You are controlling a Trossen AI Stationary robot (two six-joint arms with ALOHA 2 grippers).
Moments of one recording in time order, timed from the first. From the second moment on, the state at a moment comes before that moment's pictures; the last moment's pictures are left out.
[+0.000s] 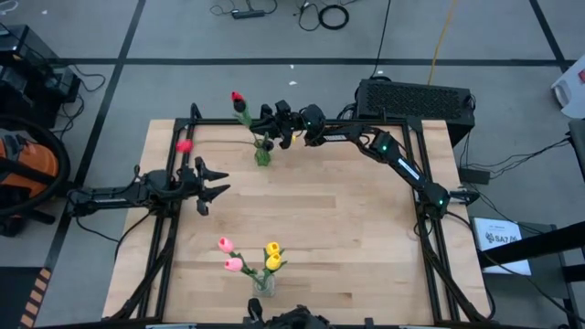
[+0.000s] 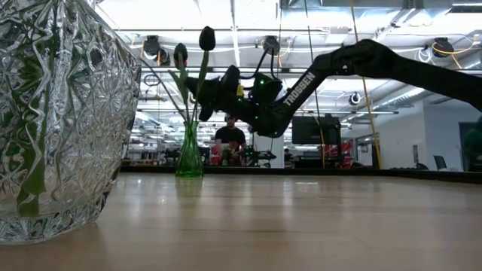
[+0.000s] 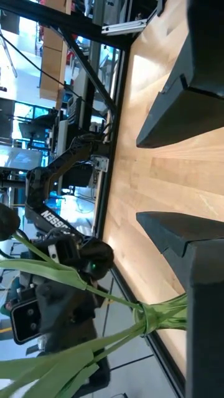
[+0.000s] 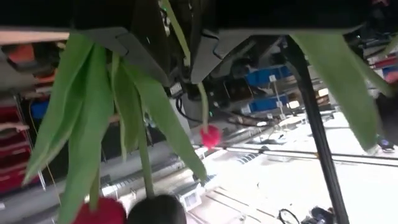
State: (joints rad) left arm 0.07 0.03 0.00 0.06 -0.11 -0.07; right arm -0.54 2.60 1.86 1.38 -0.87 0.80
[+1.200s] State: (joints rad) left arm 0.07 0.03 0.00 0.06 -0.11 -0.07; right arm -0.41 1.94 1.96 -0.12 -0.35 -0.28
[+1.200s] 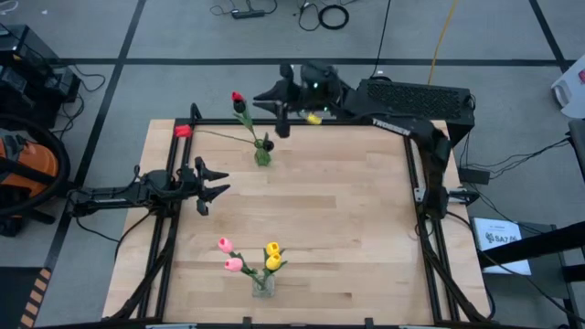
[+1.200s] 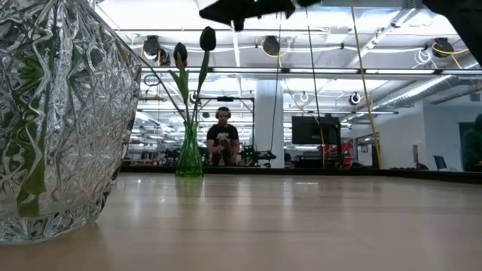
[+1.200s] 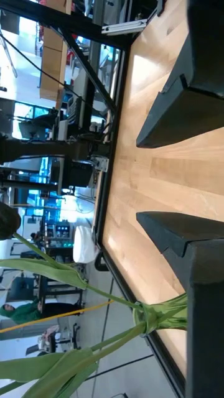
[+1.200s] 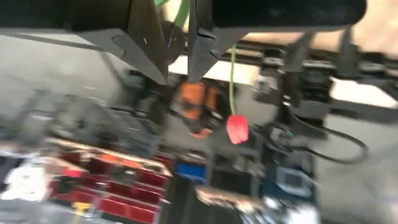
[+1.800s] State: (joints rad) left arm 0.07 0.03 0.00 0.06 -0.11 -0.07; right arm -0.19 1.99 2.02 -0.31 0.24 -0.44
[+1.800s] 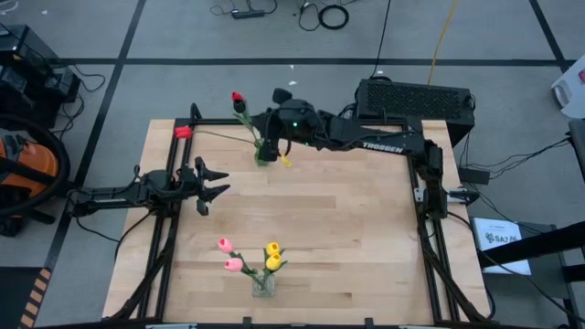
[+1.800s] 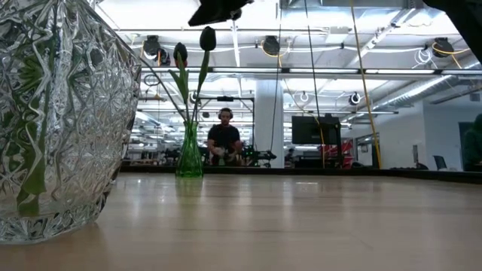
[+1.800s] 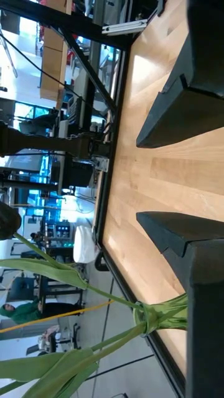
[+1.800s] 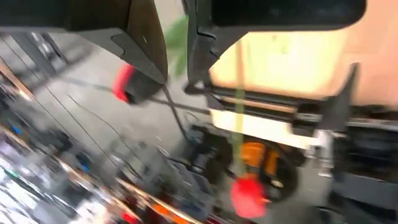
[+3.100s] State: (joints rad) left arm 0.07 0.03 0.00 0.15 -0.34 -0.10; right arm -0.06 0.97 0.74 -0.27 0.37 0.68
